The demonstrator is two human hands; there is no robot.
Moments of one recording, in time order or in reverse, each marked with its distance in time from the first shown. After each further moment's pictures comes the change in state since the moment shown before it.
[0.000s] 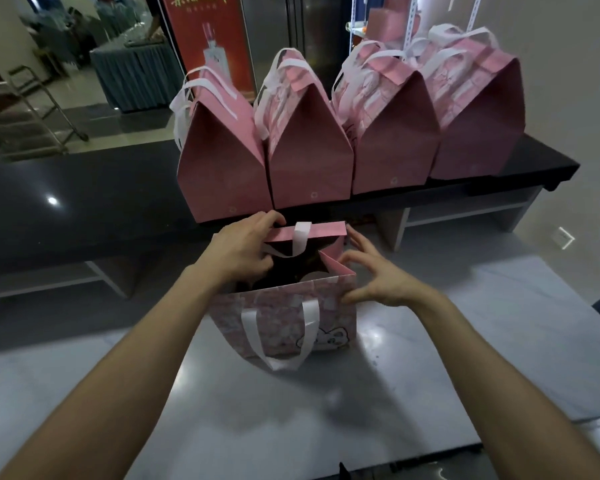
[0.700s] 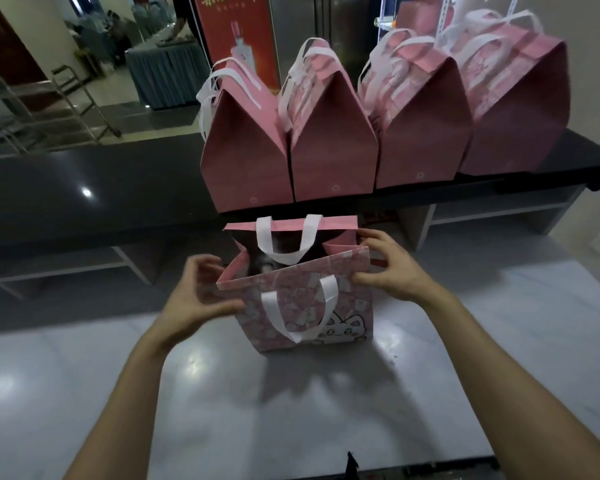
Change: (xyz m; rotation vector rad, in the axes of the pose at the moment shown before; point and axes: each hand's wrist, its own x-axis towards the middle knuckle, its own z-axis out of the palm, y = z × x) left_hand -0.143 -0.049 0.027 -0.887 0.147 -0.456; right_hand 0.018 0.007 0.013 0.050 0.202 -0.049
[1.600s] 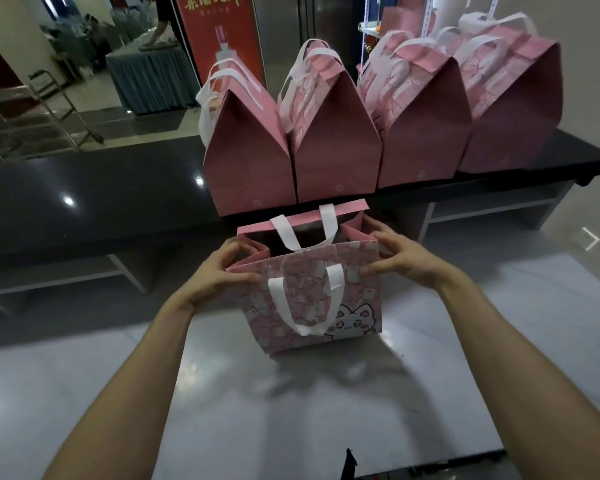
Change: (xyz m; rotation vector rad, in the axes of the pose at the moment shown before) left_hand 0.077 0.002 0.003 -0.049 -0.226 0.079; right_hand 0.012 -0.006 -0.020 0.215 -0.132 0.109
